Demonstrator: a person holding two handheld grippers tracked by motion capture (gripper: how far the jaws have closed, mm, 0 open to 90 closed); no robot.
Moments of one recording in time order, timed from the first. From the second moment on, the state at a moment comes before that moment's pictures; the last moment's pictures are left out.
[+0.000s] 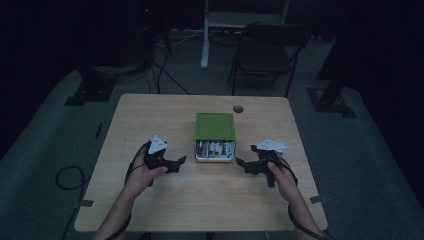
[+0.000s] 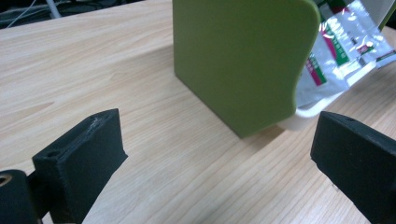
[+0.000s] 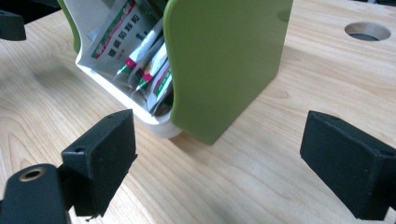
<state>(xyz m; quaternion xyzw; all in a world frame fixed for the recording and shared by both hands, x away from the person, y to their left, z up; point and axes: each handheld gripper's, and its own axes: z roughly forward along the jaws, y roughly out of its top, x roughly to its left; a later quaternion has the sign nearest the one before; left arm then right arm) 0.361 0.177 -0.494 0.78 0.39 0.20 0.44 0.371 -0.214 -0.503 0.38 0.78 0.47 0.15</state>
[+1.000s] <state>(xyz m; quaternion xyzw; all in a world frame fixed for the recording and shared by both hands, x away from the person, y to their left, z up) 0.332 0.206 -0.510 0.78 0.43 0.21 0.41 0.332 -0.237 -0.534 0.38 0.81 0.42 0.16</state>
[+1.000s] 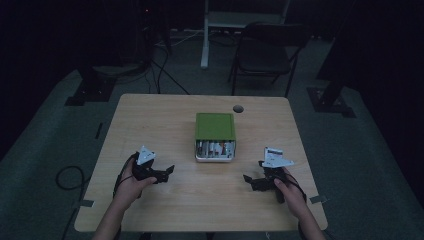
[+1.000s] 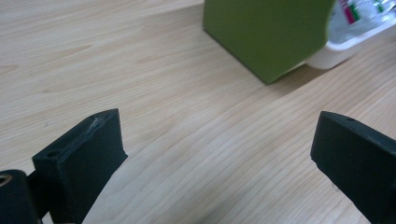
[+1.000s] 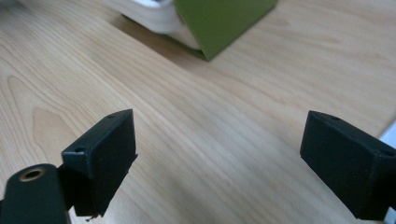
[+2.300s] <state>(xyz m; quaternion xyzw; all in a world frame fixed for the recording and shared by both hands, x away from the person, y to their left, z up) 0.287 0.272 -0.533 0.74 0.54 0.22 0.33 0.296 -0.291 -0.550 0.43 0.81 0.36 0.19</state>
